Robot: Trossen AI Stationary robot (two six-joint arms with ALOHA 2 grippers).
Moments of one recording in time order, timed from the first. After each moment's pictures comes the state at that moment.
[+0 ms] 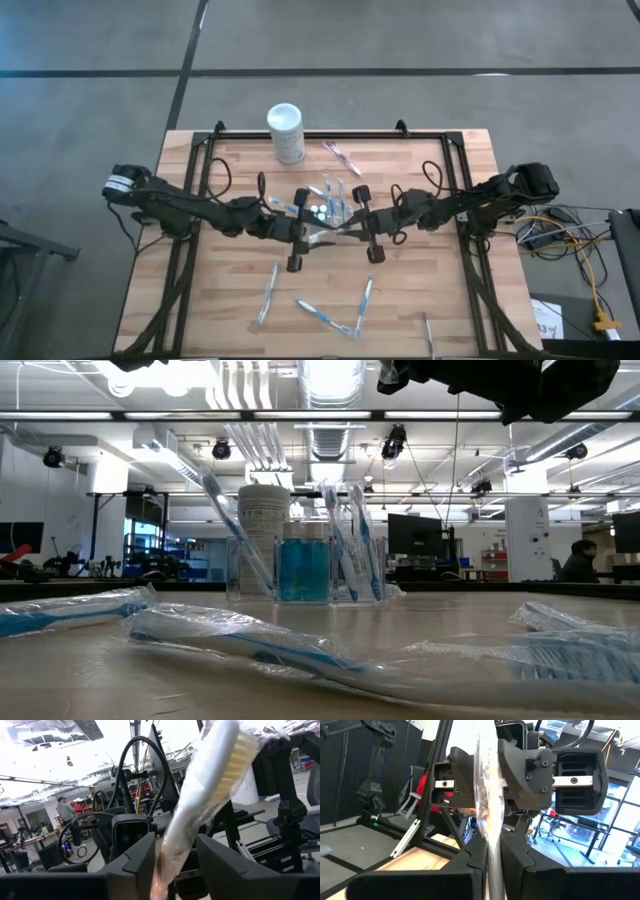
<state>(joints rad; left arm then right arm) -0.21 1.45 0.87 0.85 -0.01 0.29 0.10 1.49 0.64 1.05 -0.18 -0.23</state>
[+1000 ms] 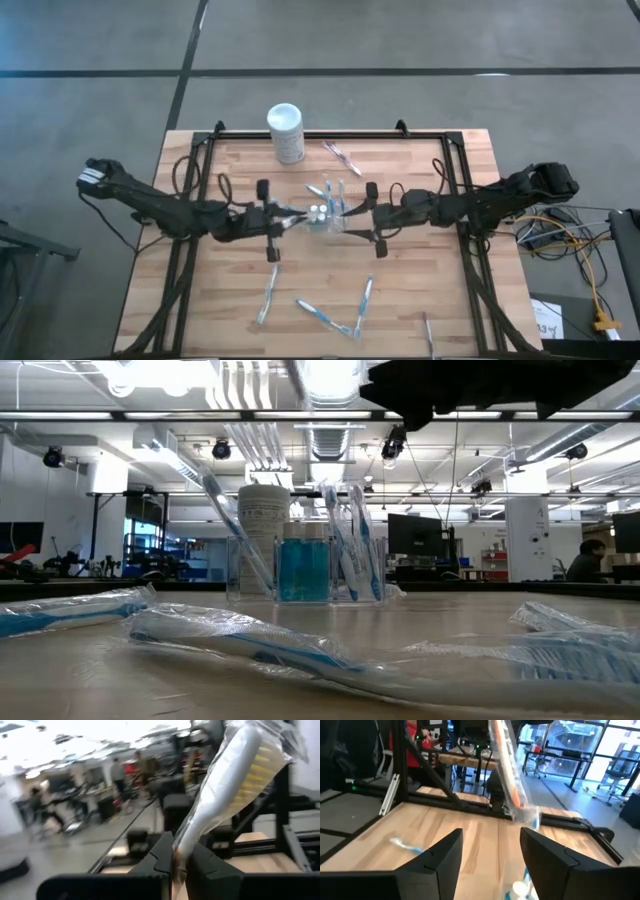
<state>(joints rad) -0.33 1.16 0.75 0.57 -0.47 0.22 0.10 1.32 0.60 0.64 0.00 -0.10</state>
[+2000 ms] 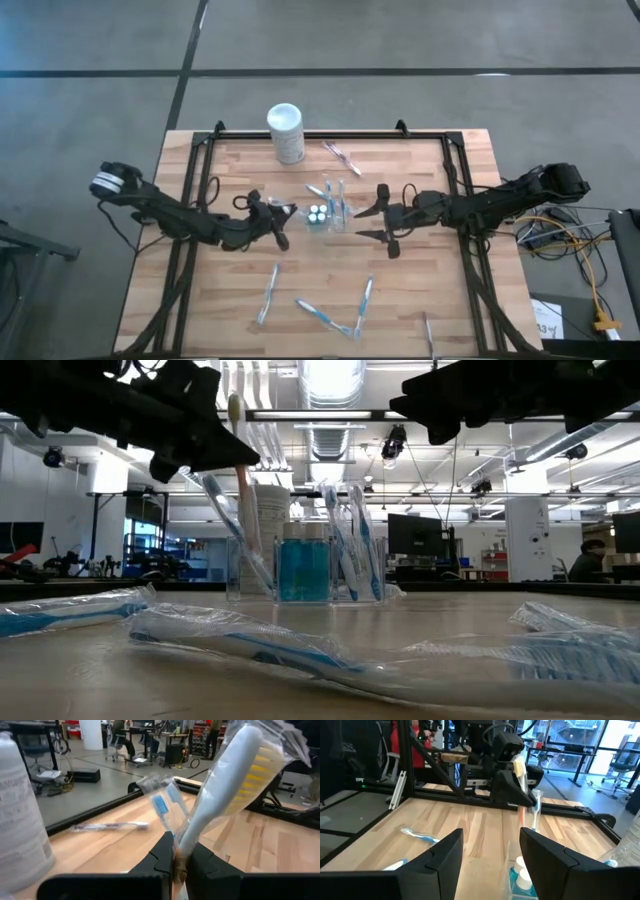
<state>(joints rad) -0.31 1.33 0.44 0.75 -0.89 -0.26 0.11 1.20 0.46 0.66 0.00 -0.06</state>
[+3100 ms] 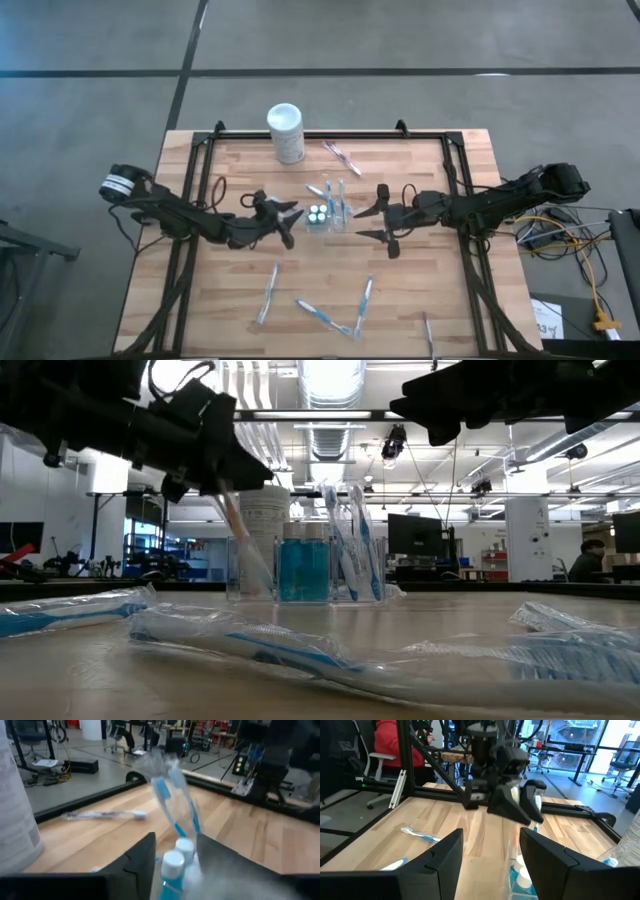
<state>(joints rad) -0.26 1.44 0.44 0.83 -0.82 -0.31 0.11 1.20 0.46 0.66 0.00 -0.06</state>
